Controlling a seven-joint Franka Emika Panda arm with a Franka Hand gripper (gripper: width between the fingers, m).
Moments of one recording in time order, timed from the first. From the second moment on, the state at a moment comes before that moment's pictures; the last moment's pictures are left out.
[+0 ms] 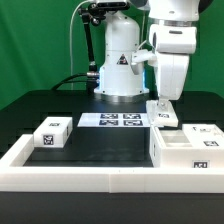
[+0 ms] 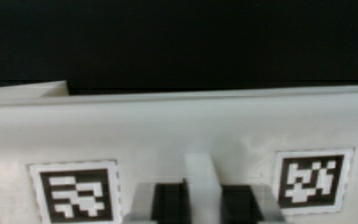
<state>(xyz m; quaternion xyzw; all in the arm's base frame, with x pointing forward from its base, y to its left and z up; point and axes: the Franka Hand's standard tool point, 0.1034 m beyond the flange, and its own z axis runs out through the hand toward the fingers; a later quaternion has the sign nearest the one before) 0.468 0.055 0.077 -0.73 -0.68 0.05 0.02</state>
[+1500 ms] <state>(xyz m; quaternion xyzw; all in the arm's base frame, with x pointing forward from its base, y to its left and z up) 0.450 0.061 0.072 -0.72 -0.69 0.08 0.03</state>
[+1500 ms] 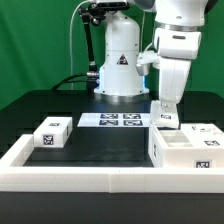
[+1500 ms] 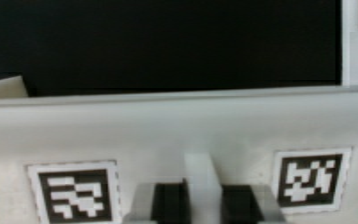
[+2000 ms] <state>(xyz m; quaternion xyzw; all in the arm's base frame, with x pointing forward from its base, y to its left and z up) 0.456 0.057 0.071 -0.72 -0.69 0.08 0.03</state>
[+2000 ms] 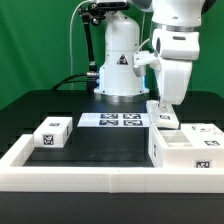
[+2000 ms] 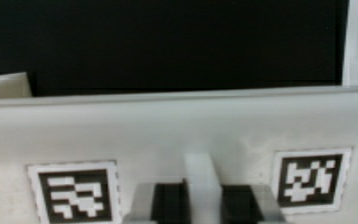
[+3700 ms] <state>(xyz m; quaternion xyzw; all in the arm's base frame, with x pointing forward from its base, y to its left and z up) 0.473 0.060 0.067 -0.71 -0.70 0.08 0.04</state>
